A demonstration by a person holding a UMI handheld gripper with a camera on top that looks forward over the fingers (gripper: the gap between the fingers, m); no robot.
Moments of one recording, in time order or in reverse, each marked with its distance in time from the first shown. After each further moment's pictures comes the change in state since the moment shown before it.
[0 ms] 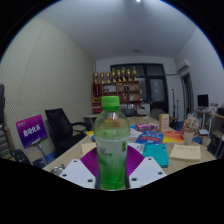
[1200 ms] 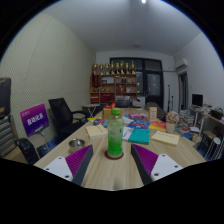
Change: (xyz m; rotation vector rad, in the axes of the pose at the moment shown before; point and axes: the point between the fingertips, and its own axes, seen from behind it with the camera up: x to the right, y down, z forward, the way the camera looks) arm -0.016 0.006 -0.168 -0.124 0.045 -0.056
